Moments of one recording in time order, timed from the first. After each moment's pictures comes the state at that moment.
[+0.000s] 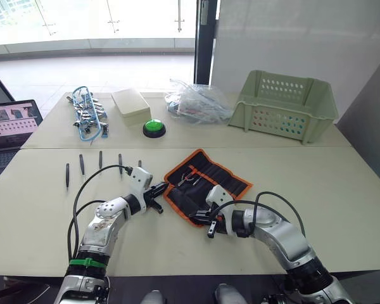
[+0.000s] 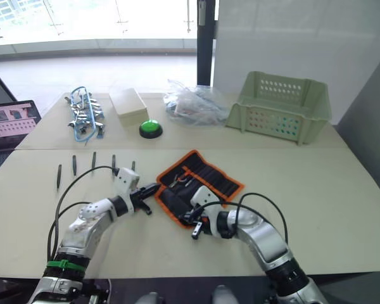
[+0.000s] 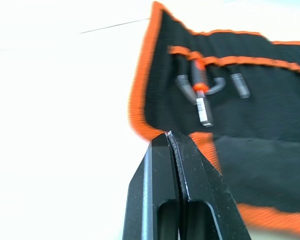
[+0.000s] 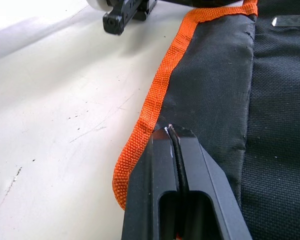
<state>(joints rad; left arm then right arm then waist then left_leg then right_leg) -0.36 0.36 0.02 0.21 -0.27 0.24 -0.68 -0.34 -0.40 0.34 -0.19 0.28 0.65 0.79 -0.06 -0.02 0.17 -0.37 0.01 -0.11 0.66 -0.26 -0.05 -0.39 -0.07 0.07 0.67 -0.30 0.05</state>
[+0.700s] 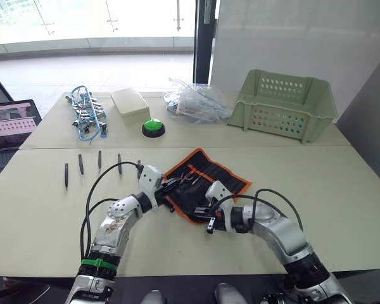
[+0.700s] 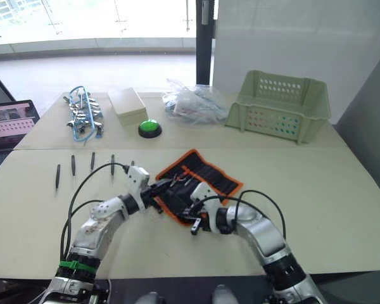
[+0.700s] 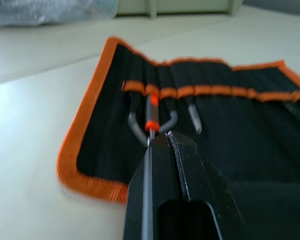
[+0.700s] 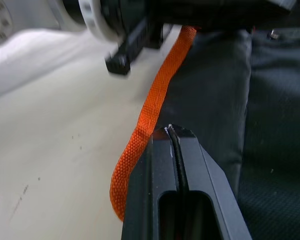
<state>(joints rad) -0.36 0.30 -0.06 0.20 -0.22 0.15 -0.67 -0.43 -0.38 0.29 -0.12 0.34 0.67 0.84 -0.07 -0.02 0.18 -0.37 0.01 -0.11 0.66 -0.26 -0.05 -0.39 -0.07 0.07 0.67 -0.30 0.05</state>
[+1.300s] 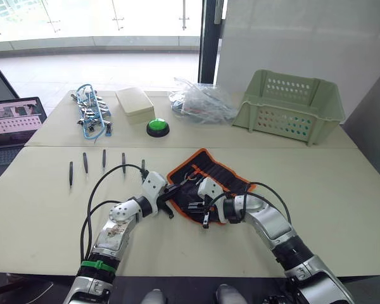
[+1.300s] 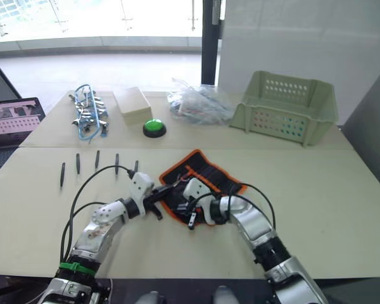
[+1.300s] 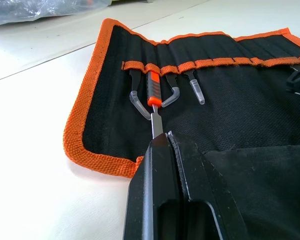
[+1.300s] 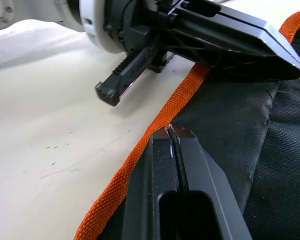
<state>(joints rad) -0.34 0.30 -0.09 0.20 -0.16 0.08 -0.68 -0.48 -0.38 0.39 0.10 0.21 0.37 1.01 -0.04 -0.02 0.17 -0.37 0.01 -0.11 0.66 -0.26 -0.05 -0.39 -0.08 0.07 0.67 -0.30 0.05</state>
